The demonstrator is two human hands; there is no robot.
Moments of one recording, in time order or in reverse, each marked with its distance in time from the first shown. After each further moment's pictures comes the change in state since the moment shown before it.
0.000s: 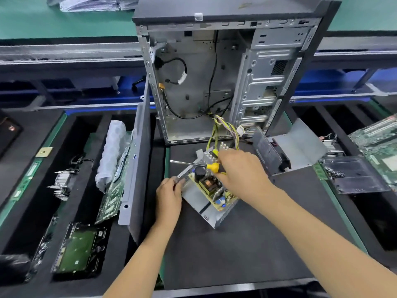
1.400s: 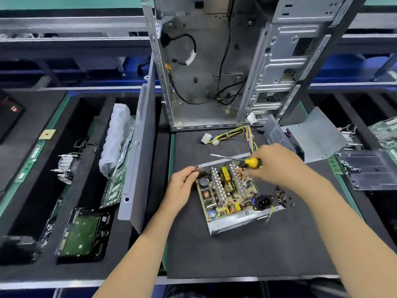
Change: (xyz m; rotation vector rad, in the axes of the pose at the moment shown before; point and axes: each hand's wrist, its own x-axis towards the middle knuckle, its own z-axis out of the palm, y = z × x) left_hand 0.006 -0.014 0.012 -0.371 -0.329 0.004; right_hand -0.001 0.066 0.014 0.136 -0.335 0.098
